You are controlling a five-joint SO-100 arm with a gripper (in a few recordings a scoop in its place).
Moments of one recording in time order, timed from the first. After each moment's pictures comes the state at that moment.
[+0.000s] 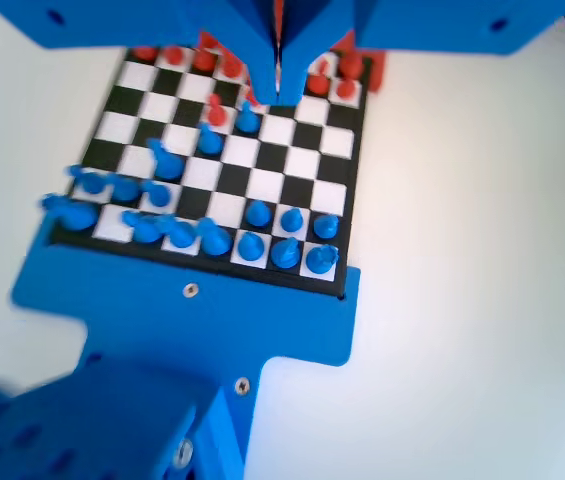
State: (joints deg) arm 20.5 121.6 123.9 81.2 -118.6
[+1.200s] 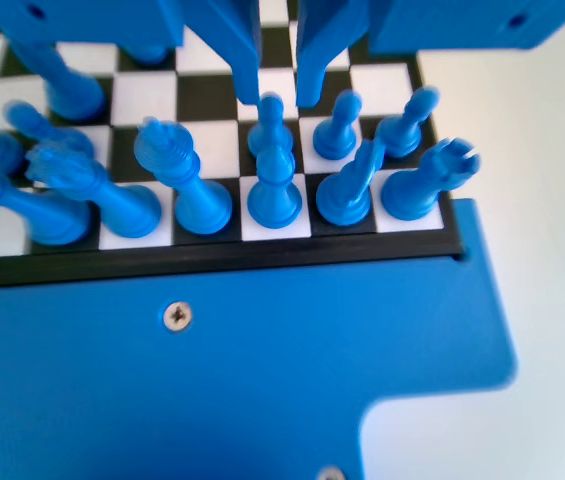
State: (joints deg) arm 17.0 105.6 149.3 38.6 -102.7
